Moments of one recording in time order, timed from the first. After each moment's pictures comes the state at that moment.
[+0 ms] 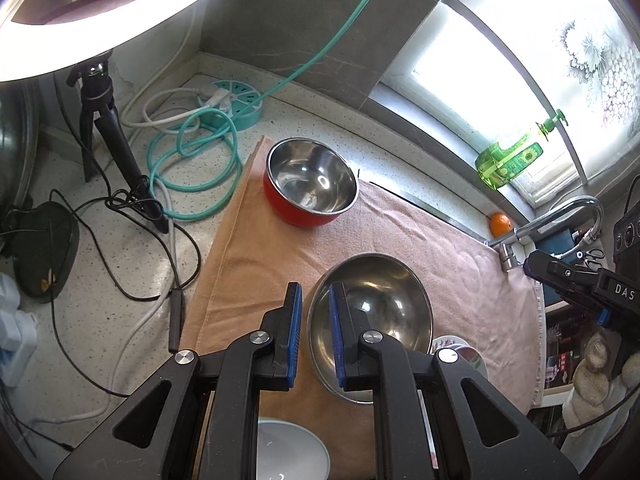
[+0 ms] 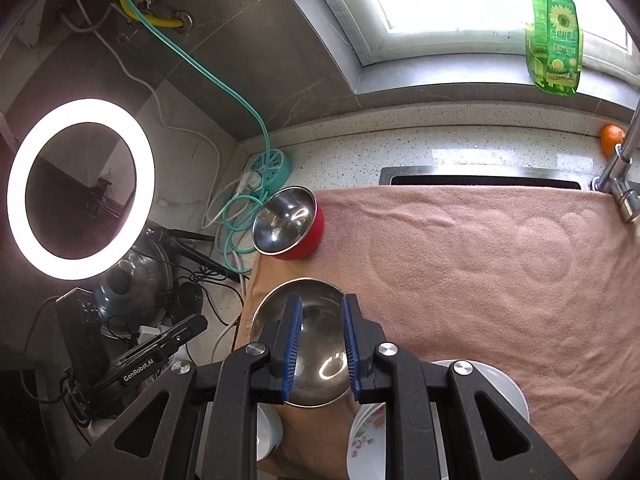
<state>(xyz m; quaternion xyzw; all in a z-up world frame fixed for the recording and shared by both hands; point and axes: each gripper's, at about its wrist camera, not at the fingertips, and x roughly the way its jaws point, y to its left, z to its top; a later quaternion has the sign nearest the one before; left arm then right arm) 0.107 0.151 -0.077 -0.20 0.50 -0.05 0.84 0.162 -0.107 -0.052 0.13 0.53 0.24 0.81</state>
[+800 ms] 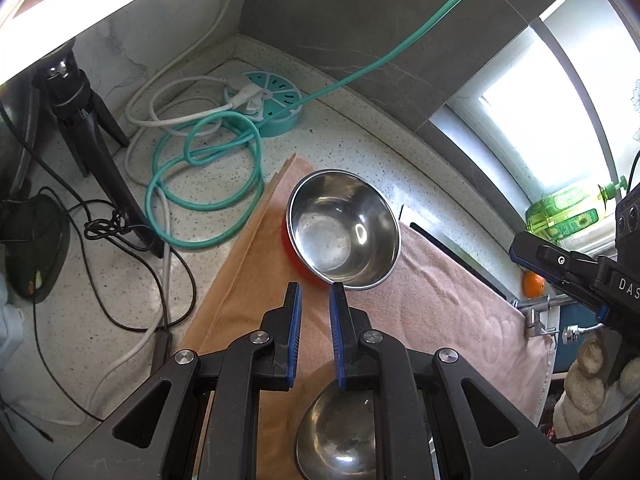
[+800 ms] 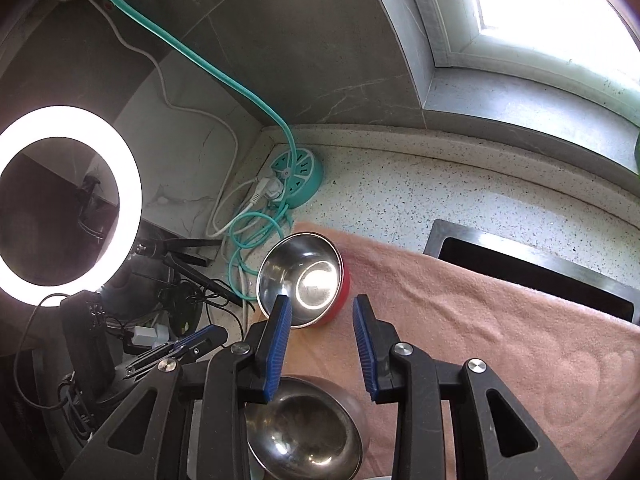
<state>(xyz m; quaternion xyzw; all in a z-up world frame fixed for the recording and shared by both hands) 0.189 0.154 -0.107 -0.24 0.53 0.04 0.81 0.290 -0.034 -0.077 0.06 0.56 0.32 0.76</state>
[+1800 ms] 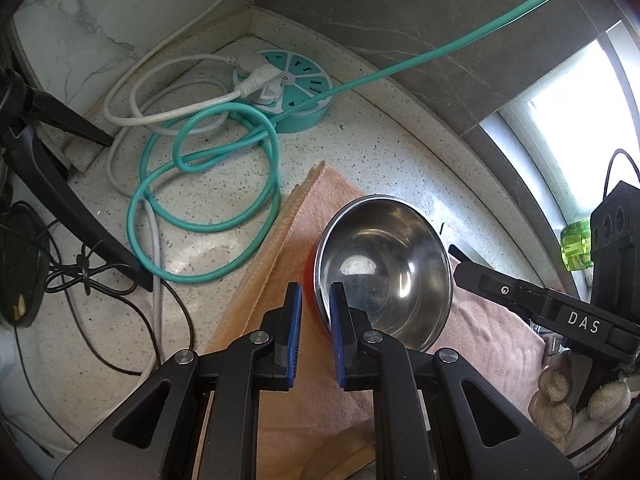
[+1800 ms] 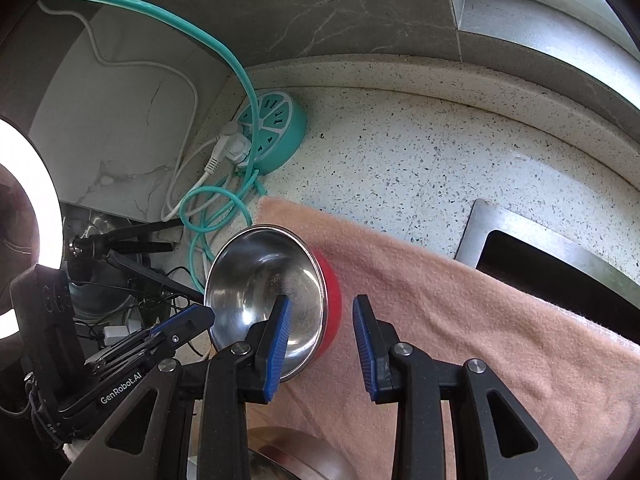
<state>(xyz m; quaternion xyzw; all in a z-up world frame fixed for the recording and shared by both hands) 0.240 0.176 -0.150 -0.25 0.56 0.07 0.79 0.340 0.021 -0.161 0.03 0.63 0.32 0.71</state>
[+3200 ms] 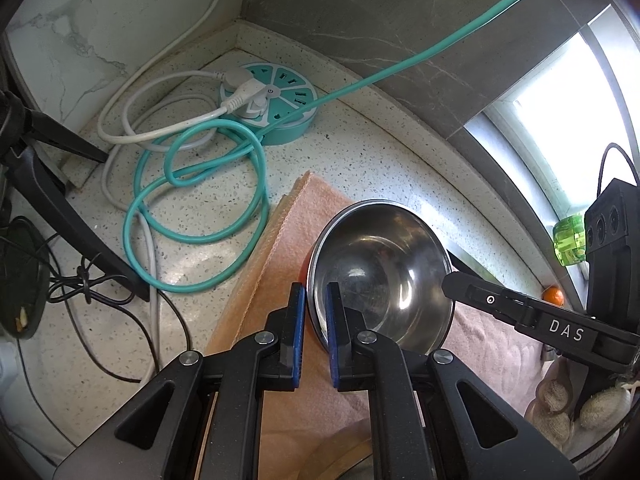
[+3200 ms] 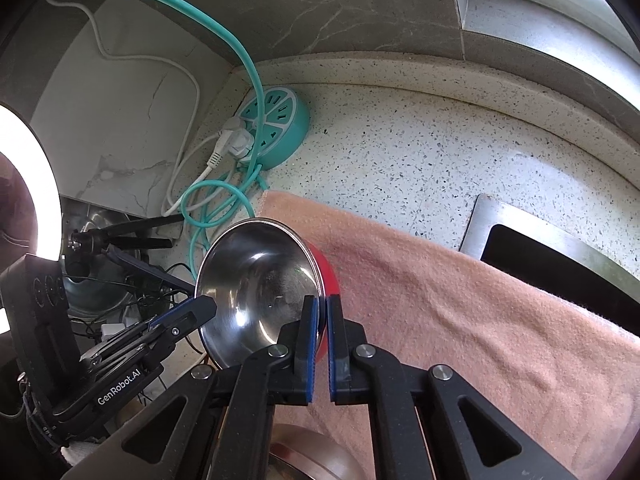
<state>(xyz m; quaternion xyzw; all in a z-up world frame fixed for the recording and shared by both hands) 0.232 0.172 -0.143 -0.24 0.54 0.05 0.80 0.332 0.025 -0.157 0.03 0.63 0.31 0.71</state>
